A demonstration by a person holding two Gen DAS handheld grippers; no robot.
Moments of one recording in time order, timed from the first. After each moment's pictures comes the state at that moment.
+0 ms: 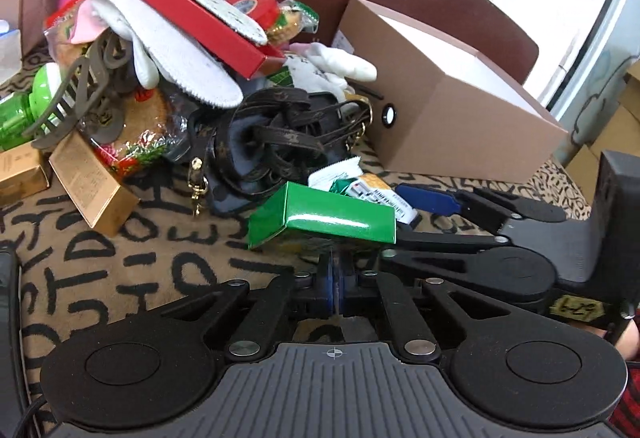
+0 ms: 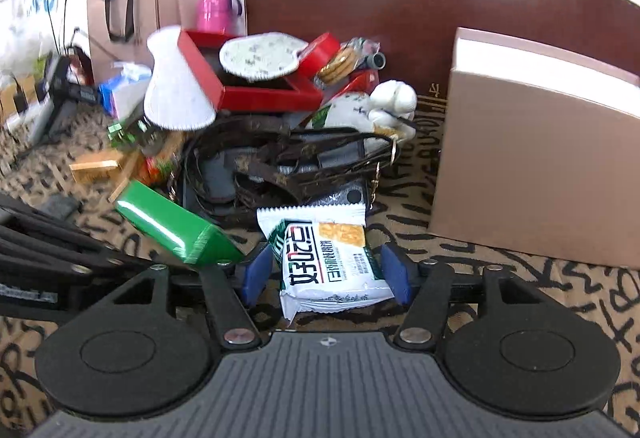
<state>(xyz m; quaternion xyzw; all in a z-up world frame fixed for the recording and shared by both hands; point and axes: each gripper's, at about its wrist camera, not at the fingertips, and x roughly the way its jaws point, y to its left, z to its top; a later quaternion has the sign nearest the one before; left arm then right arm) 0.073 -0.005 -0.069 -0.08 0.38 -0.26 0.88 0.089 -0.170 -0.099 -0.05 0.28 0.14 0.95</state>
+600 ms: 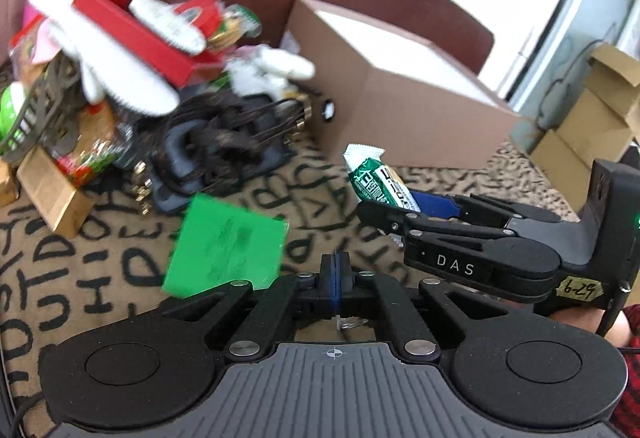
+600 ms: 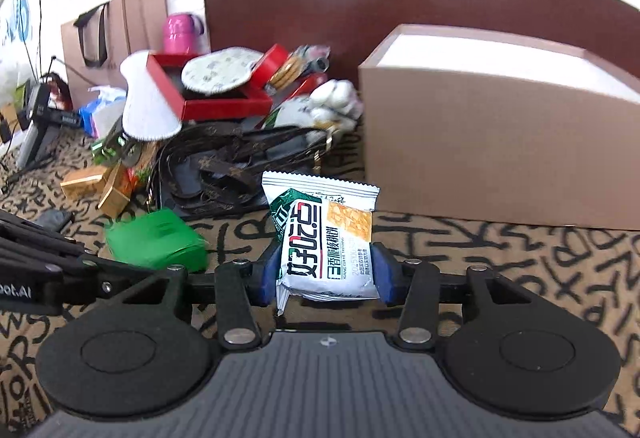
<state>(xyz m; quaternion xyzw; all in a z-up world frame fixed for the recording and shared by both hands) 0.050 -0.021 -0.049 -0.07 0.37 -0.32 0.87 0.044 -0.216 -0.083 0.01 0.27 0.09 0.96</state>
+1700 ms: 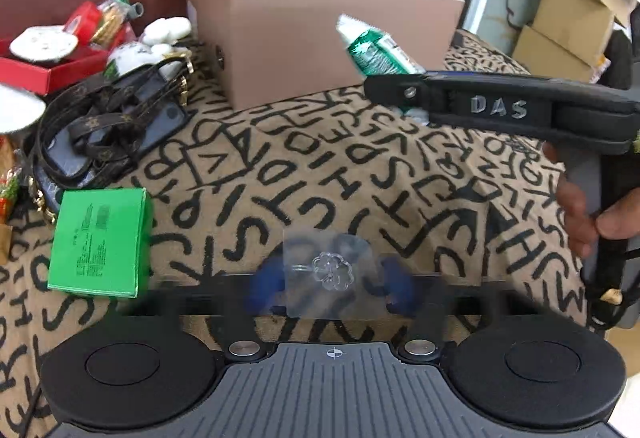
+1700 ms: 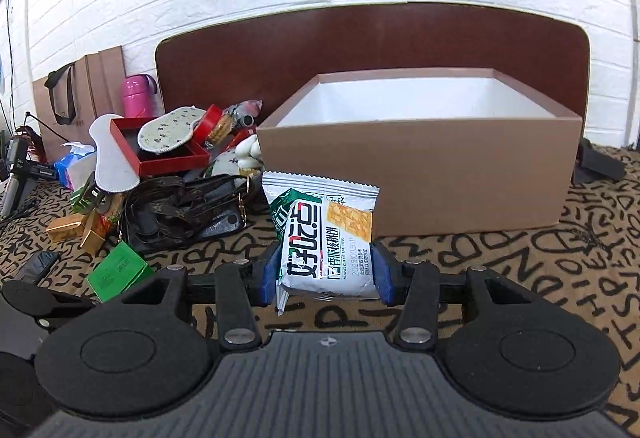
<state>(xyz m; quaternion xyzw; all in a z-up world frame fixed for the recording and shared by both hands) 0.019 -0.106 -0.077 0.09 0.39 -0.35 0.85 -0.001 -0.269 -0.063 0.05 0.23 0.04 0.97</state>
